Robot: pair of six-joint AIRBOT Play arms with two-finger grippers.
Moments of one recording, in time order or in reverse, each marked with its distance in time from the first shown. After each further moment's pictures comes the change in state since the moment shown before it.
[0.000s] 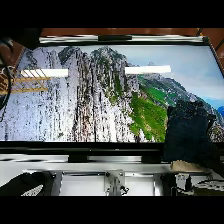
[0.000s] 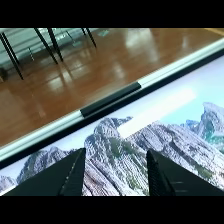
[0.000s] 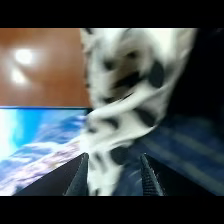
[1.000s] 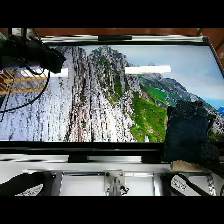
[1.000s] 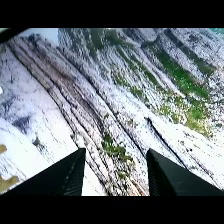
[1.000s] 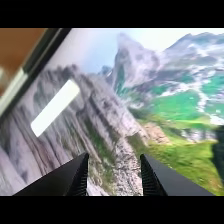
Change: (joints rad) left arm 0.053 -0.137 -0.002 0.000 -0.340 -0.054; right arm 0.989 -0.346 -0.238 0.445 -0.343 0.248
